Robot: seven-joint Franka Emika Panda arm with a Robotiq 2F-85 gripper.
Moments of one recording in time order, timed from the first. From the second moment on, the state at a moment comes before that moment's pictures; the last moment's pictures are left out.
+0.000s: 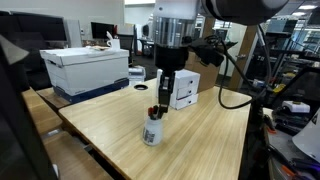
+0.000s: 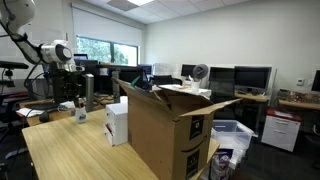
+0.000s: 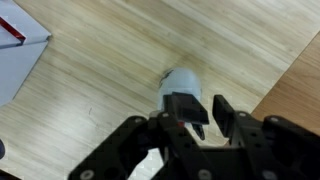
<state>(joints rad) 0.36 0.19 0.26 -2.15 -0.25 2.32 0.38</state>
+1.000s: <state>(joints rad) 0.39 0.13 0.26 -2.15 -0.26 2.32 0.38</state>
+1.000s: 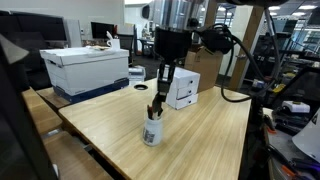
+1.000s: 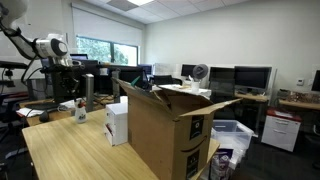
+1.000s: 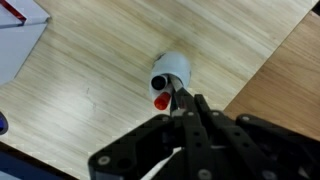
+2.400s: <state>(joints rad) 0.30 -0.10 0.27 -2.12 -0.30 2.03 0.42</state>
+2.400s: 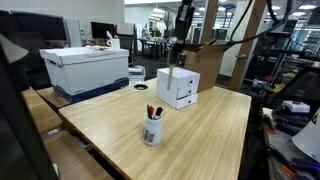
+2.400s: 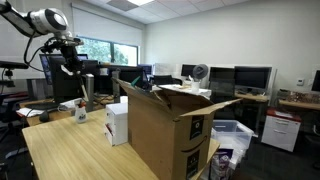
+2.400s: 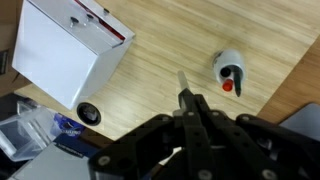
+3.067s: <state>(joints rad) 0.16 -0.10 0.14 -2.34 -0.09 2.06 0.36</state>
